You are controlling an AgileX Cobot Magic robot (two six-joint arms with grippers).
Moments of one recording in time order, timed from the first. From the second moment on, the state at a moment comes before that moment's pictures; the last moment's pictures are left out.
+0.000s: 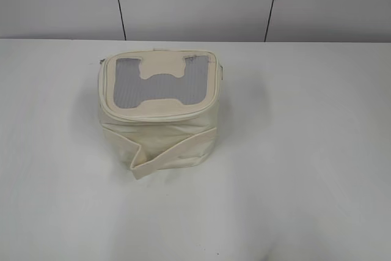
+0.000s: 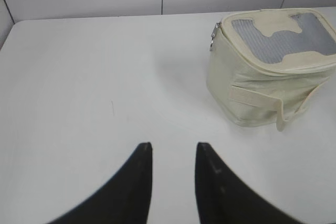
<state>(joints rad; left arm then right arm) -0.14 -0.01 -0.54 -0.08 1.05 0.05 0.17 -0.01 -0.50 0.10 1.05 -0.10</state>
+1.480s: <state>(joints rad) -0.15 -0.01 -0.54 -0.08 1.05 0.05 0.45 2.30 -2.06 1.04 1.02 -1.10</state>
